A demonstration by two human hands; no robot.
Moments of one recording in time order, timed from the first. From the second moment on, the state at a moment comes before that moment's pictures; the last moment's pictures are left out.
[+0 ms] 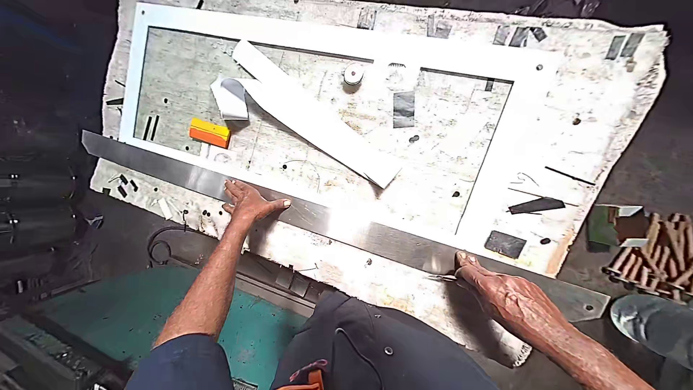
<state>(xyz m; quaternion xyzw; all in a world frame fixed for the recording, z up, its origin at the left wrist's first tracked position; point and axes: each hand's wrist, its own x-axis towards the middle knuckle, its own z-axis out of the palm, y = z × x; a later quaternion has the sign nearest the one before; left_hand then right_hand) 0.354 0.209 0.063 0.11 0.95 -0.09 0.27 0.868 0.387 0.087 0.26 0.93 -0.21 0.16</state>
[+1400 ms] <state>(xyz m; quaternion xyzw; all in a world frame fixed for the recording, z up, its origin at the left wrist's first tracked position) 0.612 0.286 0.072 0.11 0.92 -0.03 0.37 0.478 0.362 0.072 -0.06 0.97 -0.21 0.14</state>
